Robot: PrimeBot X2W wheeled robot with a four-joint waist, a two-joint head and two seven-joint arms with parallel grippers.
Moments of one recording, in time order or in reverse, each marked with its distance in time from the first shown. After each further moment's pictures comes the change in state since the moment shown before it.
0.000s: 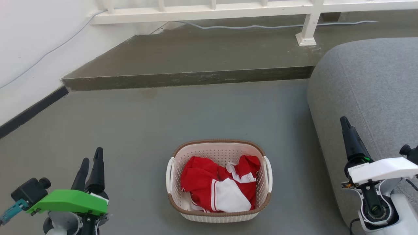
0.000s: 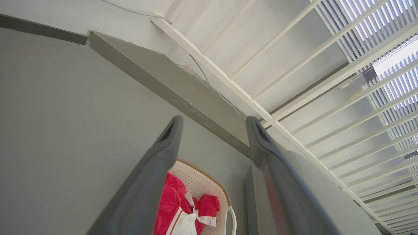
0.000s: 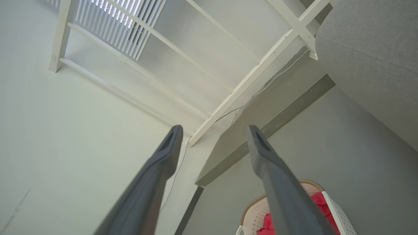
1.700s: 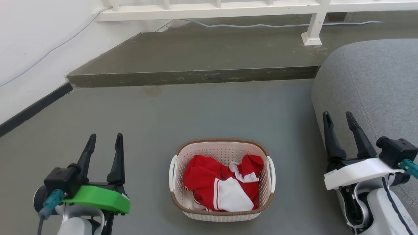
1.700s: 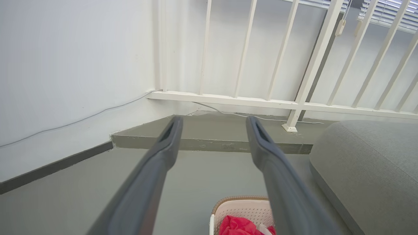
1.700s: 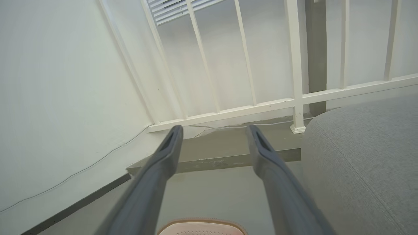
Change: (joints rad) left arm -0.017 -0.015 -0.061 -0.085 0.629 -0.003 -0.158; right arm -0.004 0.004 0.072 -0.065 -0.645 -0.057 -0.160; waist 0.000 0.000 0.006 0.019
